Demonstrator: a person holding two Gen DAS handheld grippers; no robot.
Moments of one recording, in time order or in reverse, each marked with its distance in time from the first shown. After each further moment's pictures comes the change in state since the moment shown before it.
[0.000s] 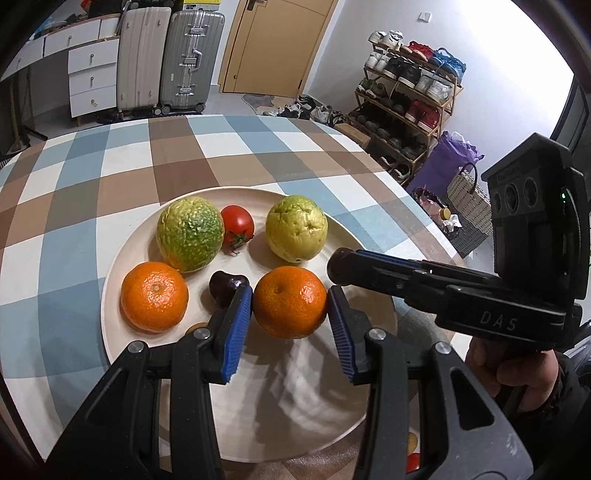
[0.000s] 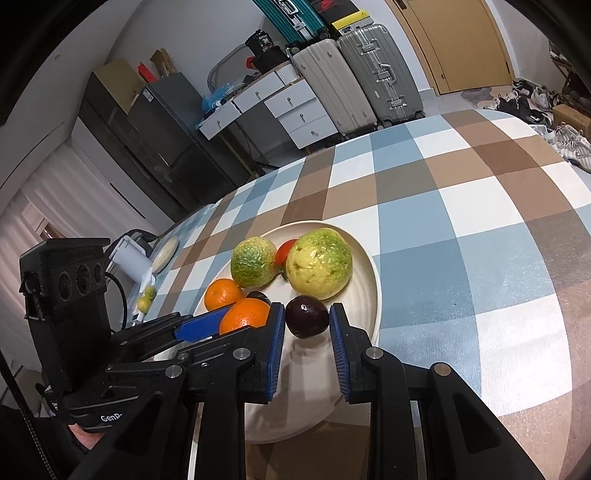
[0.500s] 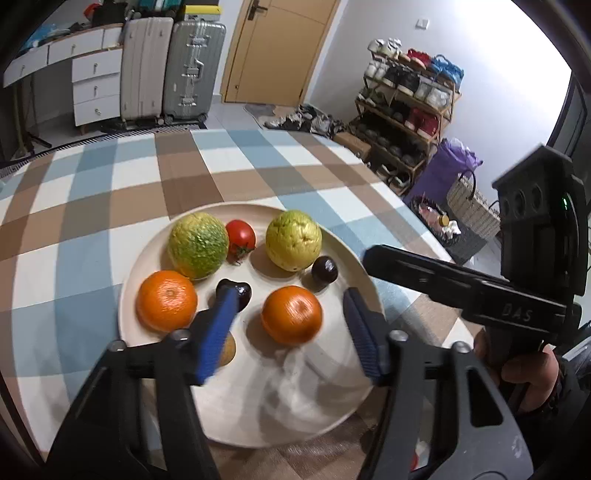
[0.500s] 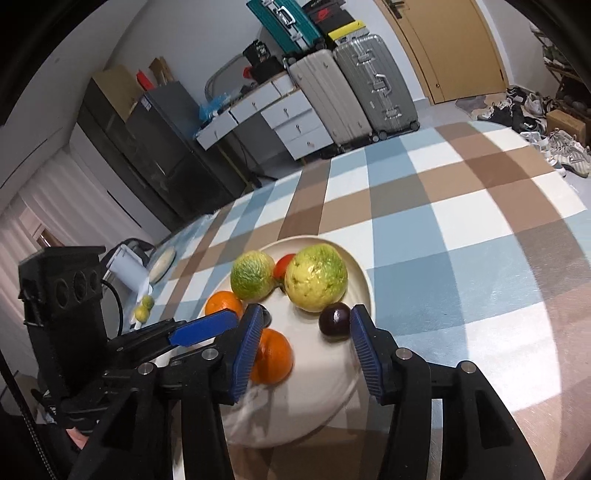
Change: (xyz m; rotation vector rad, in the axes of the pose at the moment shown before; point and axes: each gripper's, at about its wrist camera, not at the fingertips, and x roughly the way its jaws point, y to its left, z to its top) left arm -0.029 -0.004 0.001 -0.001 -0.053 0.010; right arm -0.022 0.001 0.002 0.011 -0.068 -0.018
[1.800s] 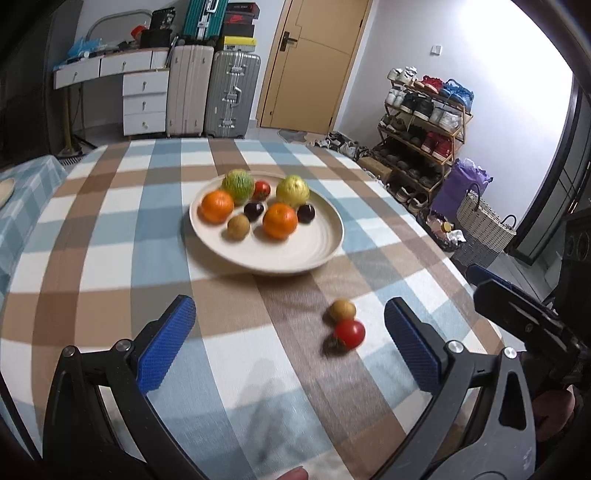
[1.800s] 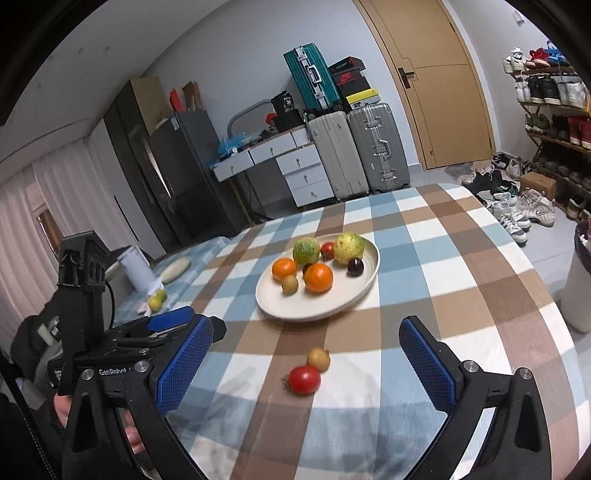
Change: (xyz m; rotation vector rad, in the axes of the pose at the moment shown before) left arm -0.148 -0.057 -0.129 -0.051 -0.110 0.127; right arm -0.149 0.081 -0.127 -0.144 -0.203 -0.084
